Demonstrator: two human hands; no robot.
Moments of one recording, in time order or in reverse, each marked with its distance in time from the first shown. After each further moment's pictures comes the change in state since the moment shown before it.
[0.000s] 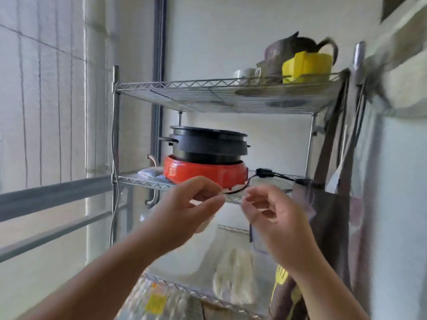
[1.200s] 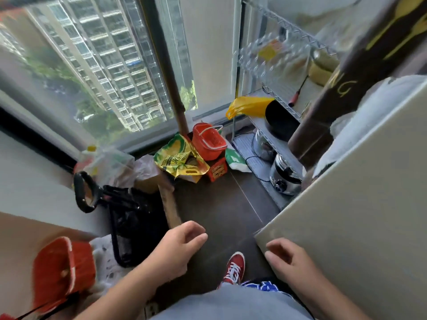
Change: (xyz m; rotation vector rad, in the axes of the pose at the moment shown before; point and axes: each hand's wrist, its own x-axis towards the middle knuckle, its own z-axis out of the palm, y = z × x) left_hand -0.566 0.146 0.308 0.152 0.201 -1.536; right_hand -0.531 0.121 -0.186 0.151 -1.266 0.860
